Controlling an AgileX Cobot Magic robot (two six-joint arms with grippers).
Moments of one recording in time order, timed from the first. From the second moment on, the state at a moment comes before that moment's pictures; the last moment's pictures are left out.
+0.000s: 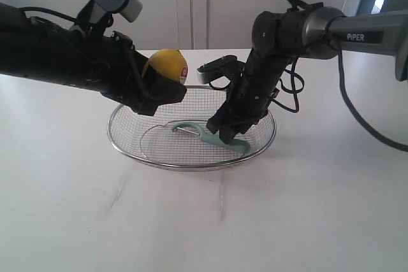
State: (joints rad) left arm -0.50 1.46 -1.02 -1.13 0.51 1.36; right arm 0.41 2.16 -1.64 0.22 0.92 -0.44
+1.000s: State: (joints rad) left arm -0.50 1.46 -1.02 -1.13 0.51 1.36; right arm 0.41 2.03 -1.64 0.22 1.05 -0.34
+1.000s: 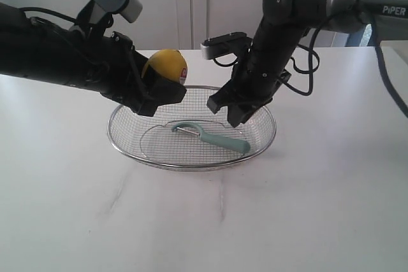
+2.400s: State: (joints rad) left arm -0.50 1.46 -1.02 -1.13 0.51 1.36; right arm 0.07 1.96 -1.64 0.11 1.22 0.10
